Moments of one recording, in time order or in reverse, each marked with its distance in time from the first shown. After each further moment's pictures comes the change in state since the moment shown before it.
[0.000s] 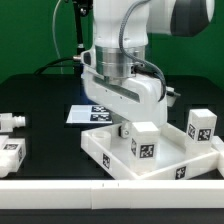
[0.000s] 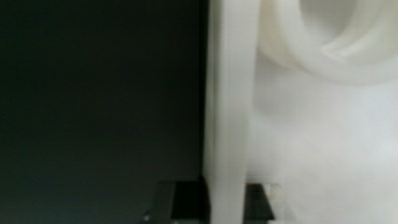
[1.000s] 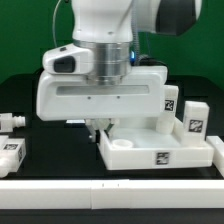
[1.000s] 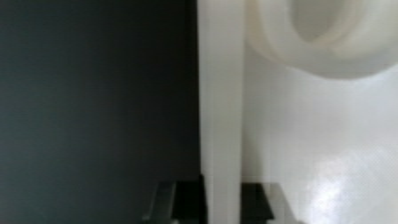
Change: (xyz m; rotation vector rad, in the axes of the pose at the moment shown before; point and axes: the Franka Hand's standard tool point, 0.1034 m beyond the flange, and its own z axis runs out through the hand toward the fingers) arm 0.050 -0.029 -0.013 -0.040 0.055 -1.062
